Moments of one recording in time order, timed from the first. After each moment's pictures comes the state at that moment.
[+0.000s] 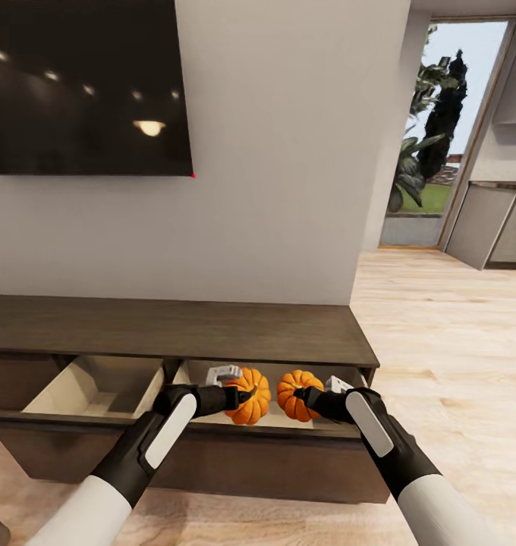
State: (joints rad) left arm -0.60 0.01 -0.40 -1.09 0.67 0.76 0.13; right arm -0.60 -0.04 0.21 -0.94 -0.90 0.70 -0.29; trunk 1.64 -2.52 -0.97
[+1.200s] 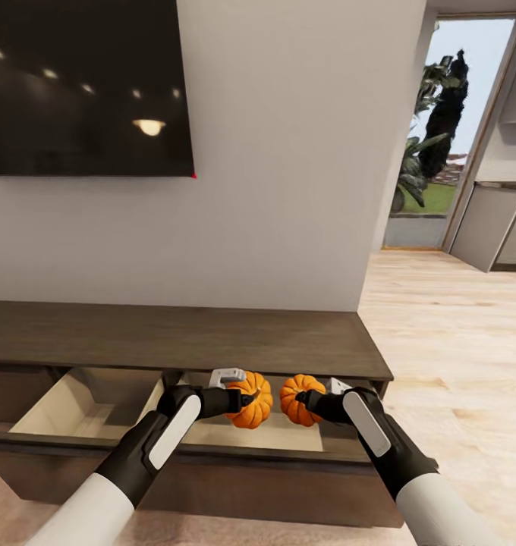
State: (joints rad) left arm -0.61 0.01 -0.44 -1.08 0.67 0.77 0.15; right arm -0.61 -0.03 0.24 -0.94 -0.90 0.71 -0.37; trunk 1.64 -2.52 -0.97
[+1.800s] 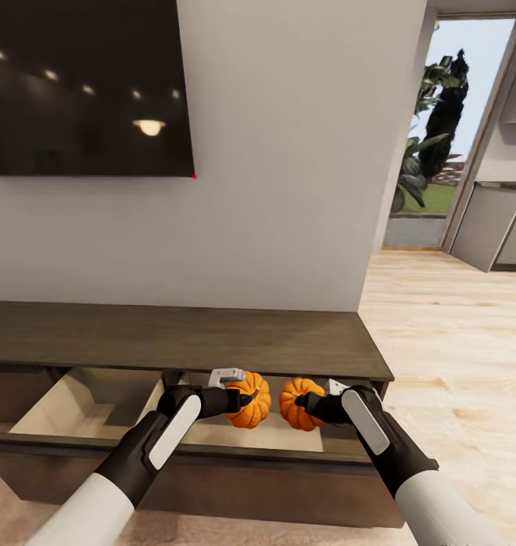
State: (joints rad) left arm -0.61 0.01 -0.44 -1.08 0.67 0.77 0.17; right arm -0.62 -0.04 0.25 -0.94 -0.90 0.77 -0.39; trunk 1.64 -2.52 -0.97
